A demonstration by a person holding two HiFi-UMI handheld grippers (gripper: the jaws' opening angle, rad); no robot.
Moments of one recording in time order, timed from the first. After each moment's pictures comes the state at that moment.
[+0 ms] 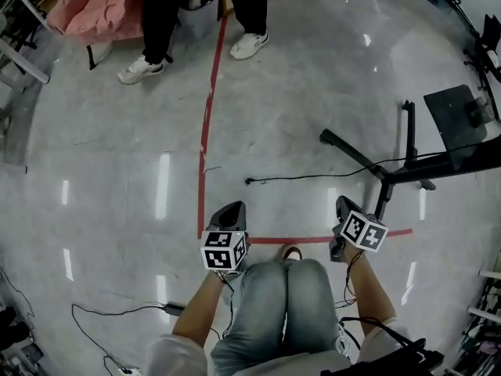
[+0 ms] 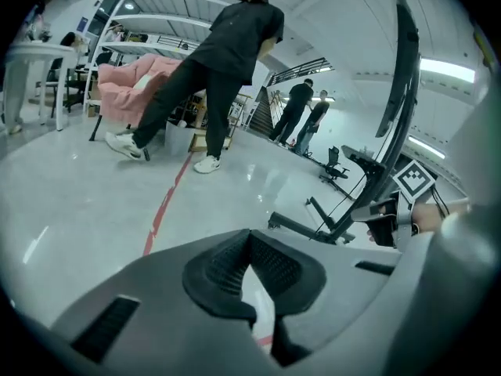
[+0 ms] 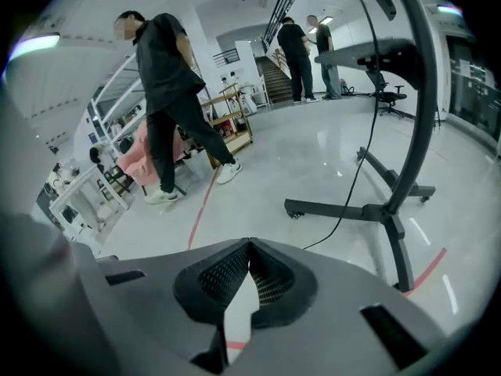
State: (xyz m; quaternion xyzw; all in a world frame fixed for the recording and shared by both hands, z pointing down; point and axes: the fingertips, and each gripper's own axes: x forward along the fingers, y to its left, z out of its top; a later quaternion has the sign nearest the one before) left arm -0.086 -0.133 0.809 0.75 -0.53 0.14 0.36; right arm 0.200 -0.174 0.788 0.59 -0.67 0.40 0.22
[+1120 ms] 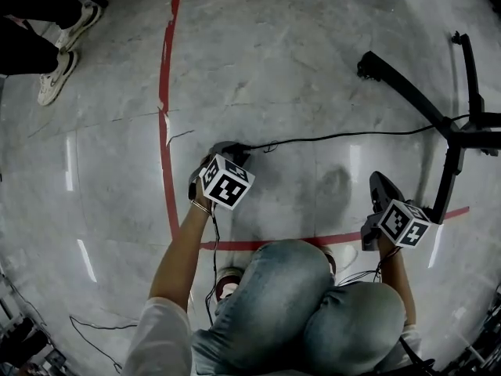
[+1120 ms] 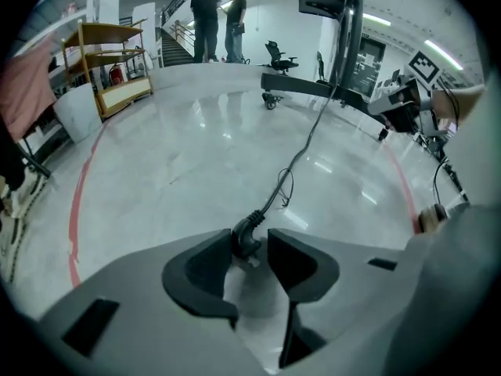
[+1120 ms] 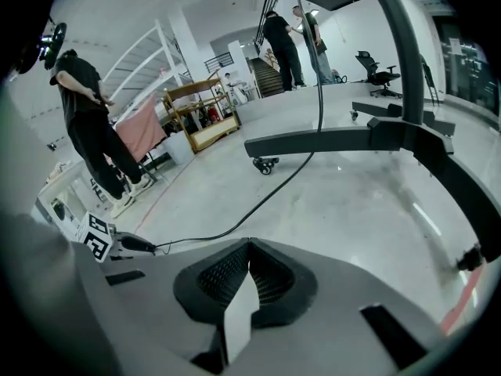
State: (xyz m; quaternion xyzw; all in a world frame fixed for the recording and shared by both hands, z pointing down) left arm -0.048 -0.215 1.199 0.80 -0.32 0.47 0.22; right arm 0.270 -0.177 1.086 0.60 -0.67 0.40 0.19
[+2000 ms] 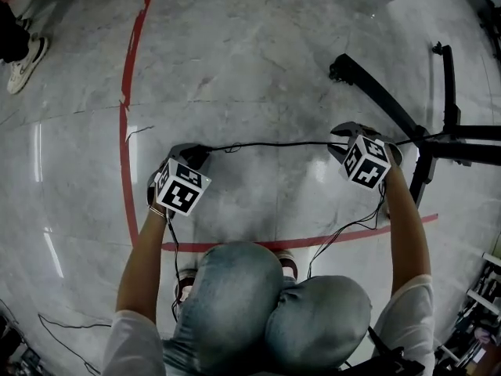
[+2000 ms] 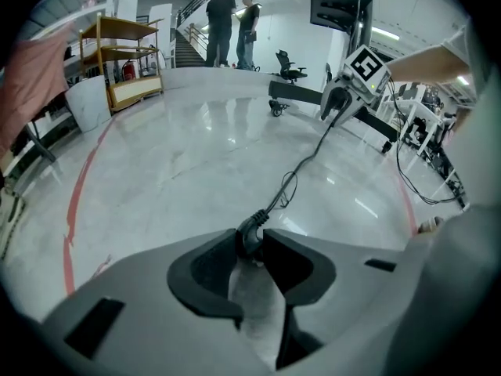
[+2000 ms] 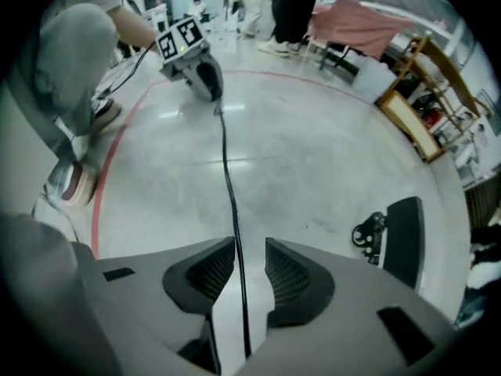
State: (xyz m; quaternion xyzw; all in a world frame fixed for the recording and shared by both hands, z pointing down) left arm -0.047 -0.213 1.199 0.80 -0.34 0.43 0.24; right arm 0.251 -0.258 1.150 0.07 -0.75 0.00 0.66
